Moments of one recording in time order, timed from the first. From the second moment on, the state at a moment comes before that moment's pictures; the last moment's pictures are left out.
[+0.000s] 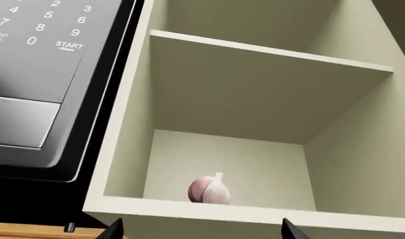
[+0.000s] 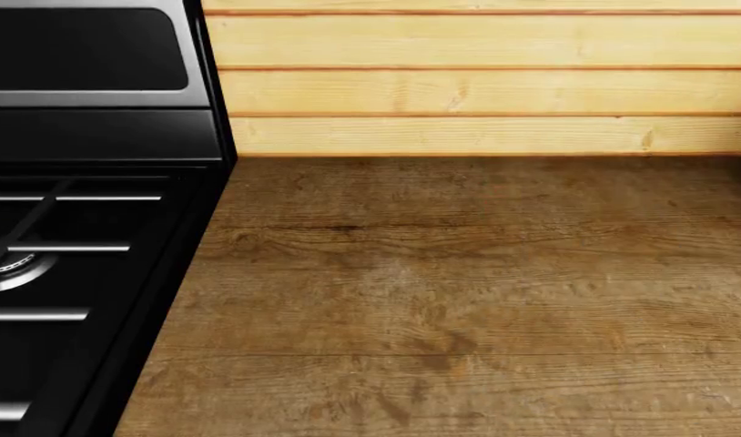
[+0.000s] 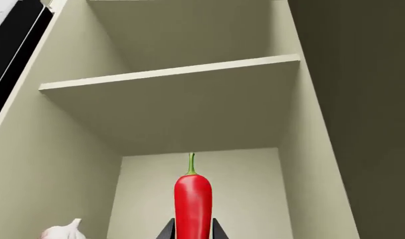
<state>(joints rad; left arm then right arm) -1.94 -1.03 1.21 0.93 -1.36 -0.01 -1.34 2.31 1.01 -1.29 -0.73 1.66 0.05 1.17</state>
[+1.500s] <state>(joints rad) -1.89 -1.06 1.18 0.95 -1.34 0.01 -1.34 2.22 0.62 -1.28 -0.16 1.48 0.41 1.06</state>
